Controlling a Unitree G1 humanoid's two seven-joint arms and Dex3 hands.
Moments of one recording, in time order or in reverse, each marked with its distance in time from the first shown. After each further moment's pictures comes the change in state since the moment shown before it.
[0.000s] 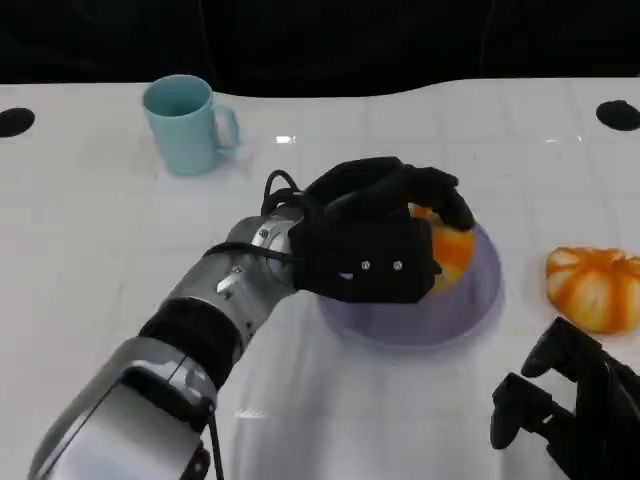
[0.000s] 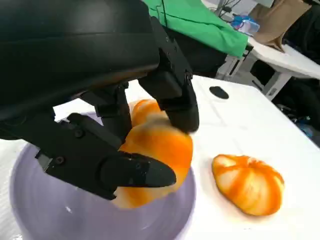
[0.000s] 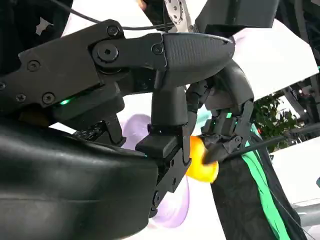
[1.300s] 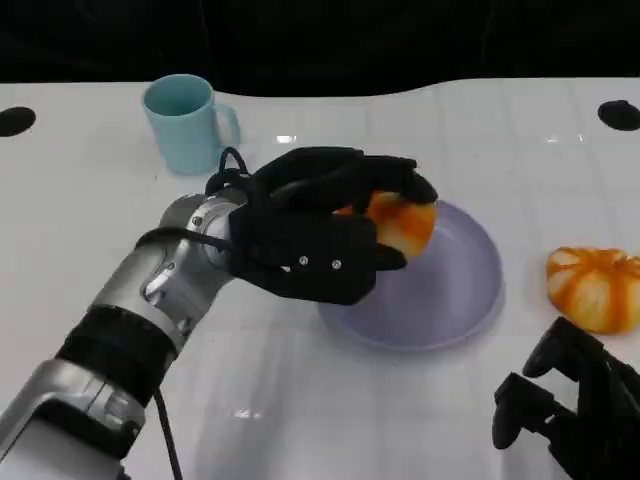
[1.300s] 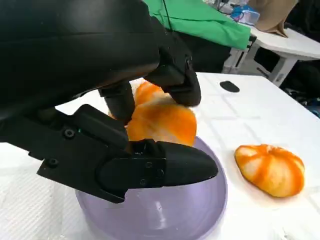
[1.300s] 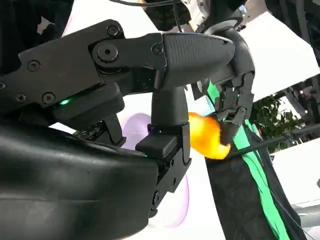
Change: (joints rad) left arm 0.115 0.176 0.010 -0.374 -0.041 0.099 -0.200; right arm -0.002 -0.008 -0.003 0.004 0.003 0.001 0.002
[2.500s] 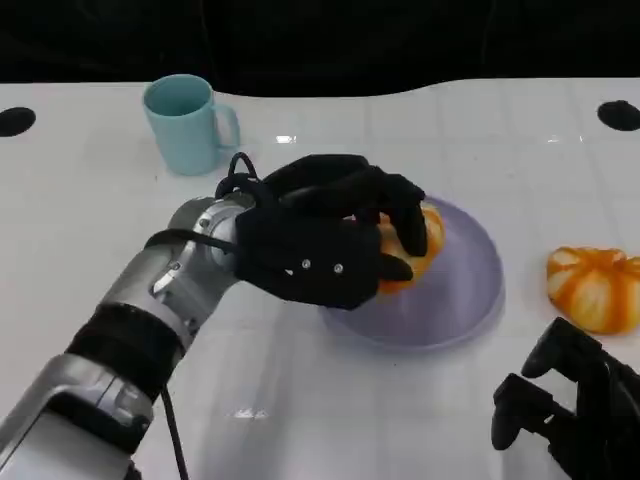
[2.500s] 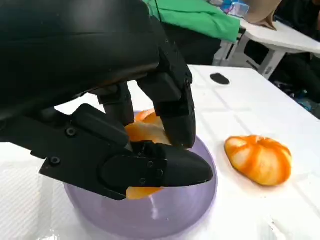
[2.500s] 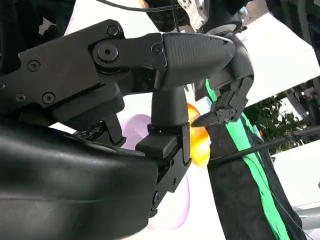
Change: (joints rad) left arm -0.020 -0.019 -0.003 0.069 -0.018 -0.062 -0.037; right arm 0.000 -0.003 0.003 -0.002 0.000 0.001 0.001
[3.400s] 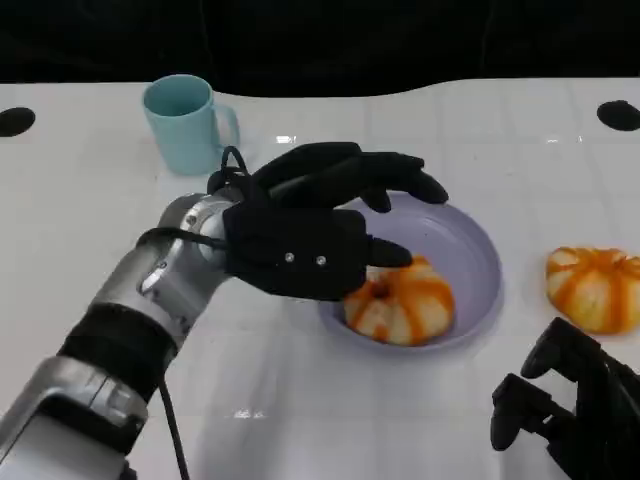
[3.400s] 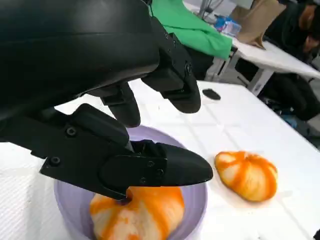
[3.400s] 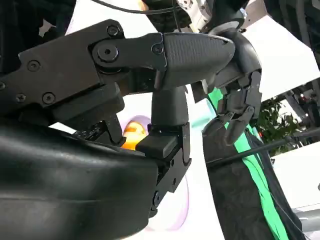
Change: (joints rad) left arm 0.024 0.007 0.050 -0.019 -0.055 -0.048 0.030; right arm -0.001 0.000 -0.001 0.001 0.003 0.001 0.009
